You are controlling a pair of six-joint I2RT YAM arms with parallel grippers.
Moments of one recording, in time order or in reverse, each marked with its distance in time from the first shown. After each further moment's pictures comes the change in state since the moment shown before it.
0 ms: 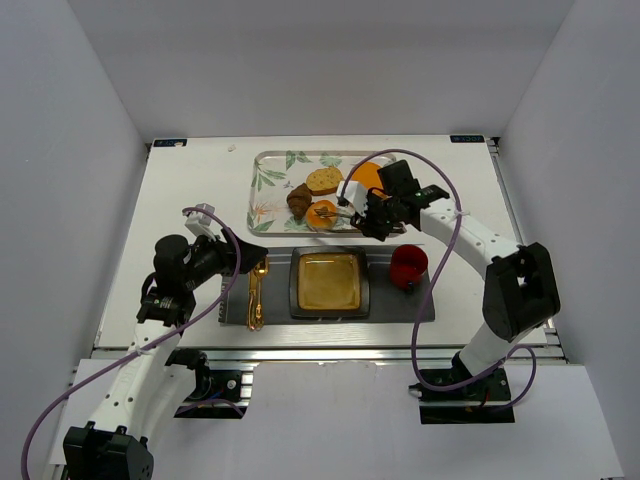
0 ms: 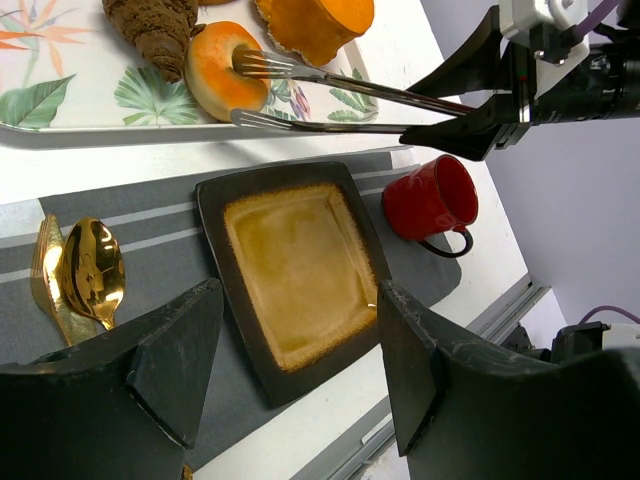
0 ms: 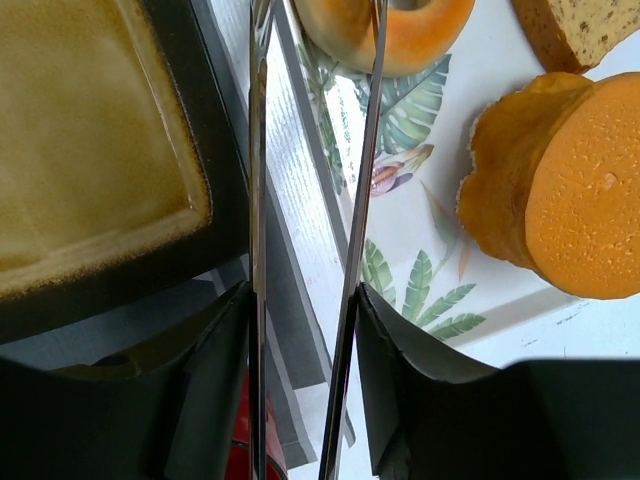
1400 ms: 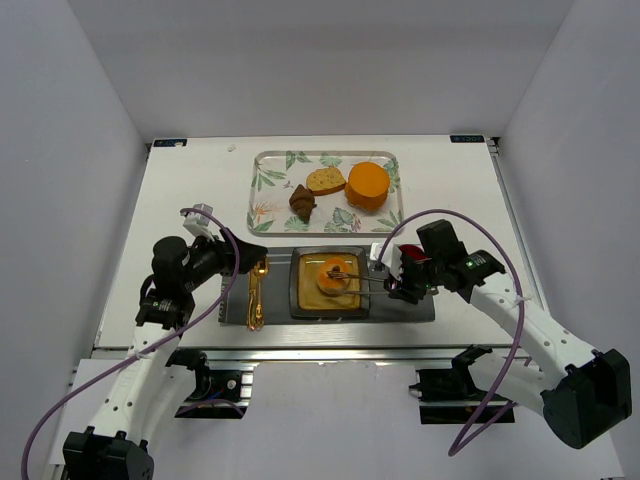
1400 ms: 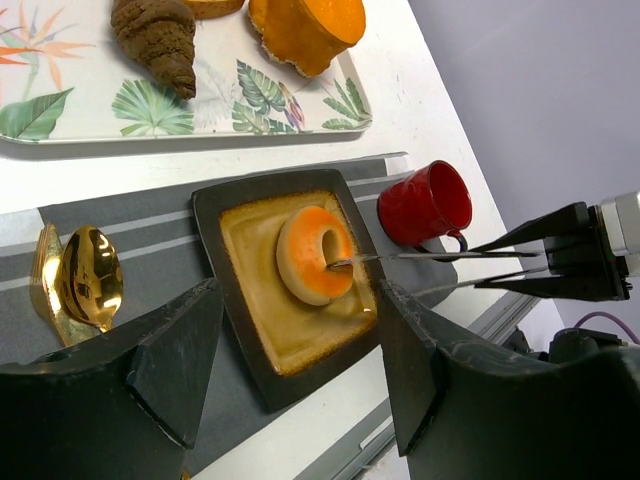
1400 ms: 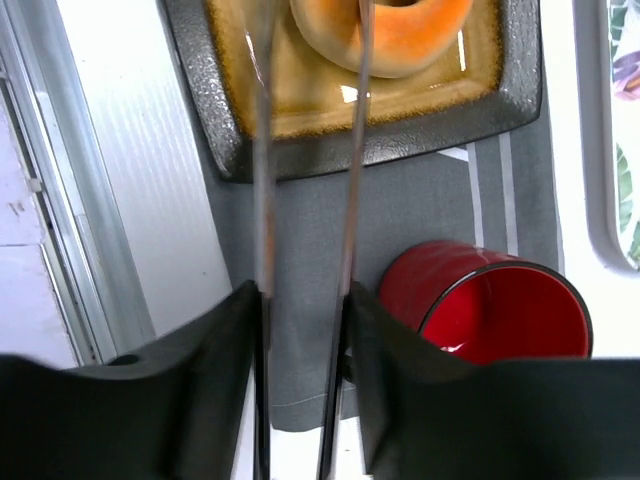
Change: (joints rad) left arm 0.000 -0.024 0.000 0.004 -0.002 -0.005; right arm 0.016 -0.616 -0.508 -0.154 -0.156 0.003
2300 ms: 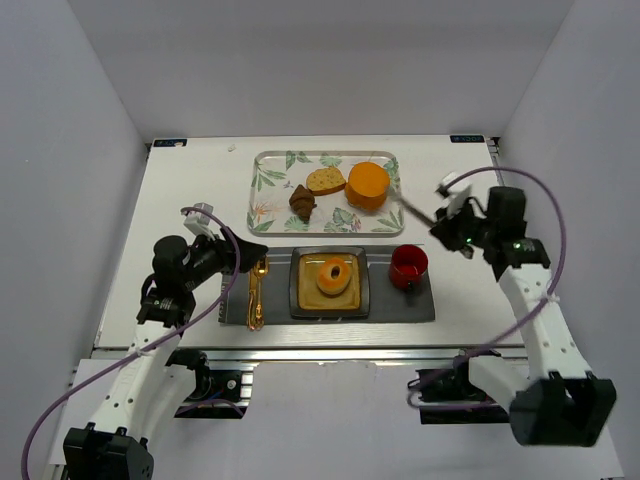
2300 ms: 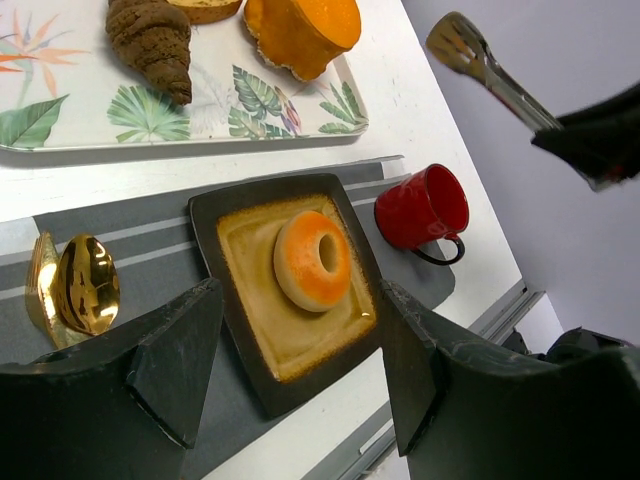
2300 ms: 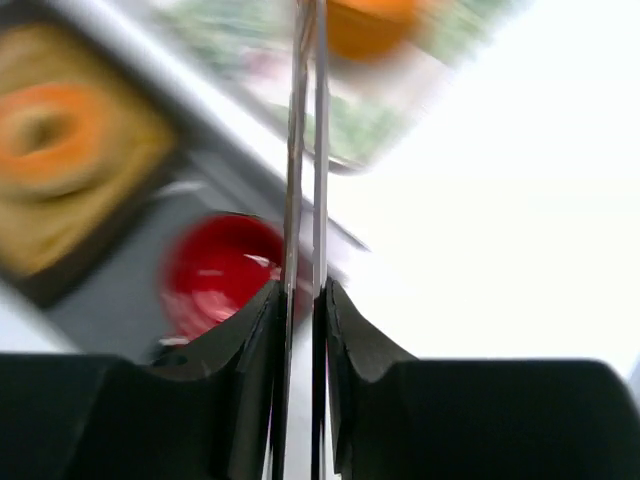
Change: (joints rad) left arm 0.000 0.015 -0.006 0.036 0.007 -0.007; right arm -0.405 -0.036 0.143 0.164 -0.025 0.296
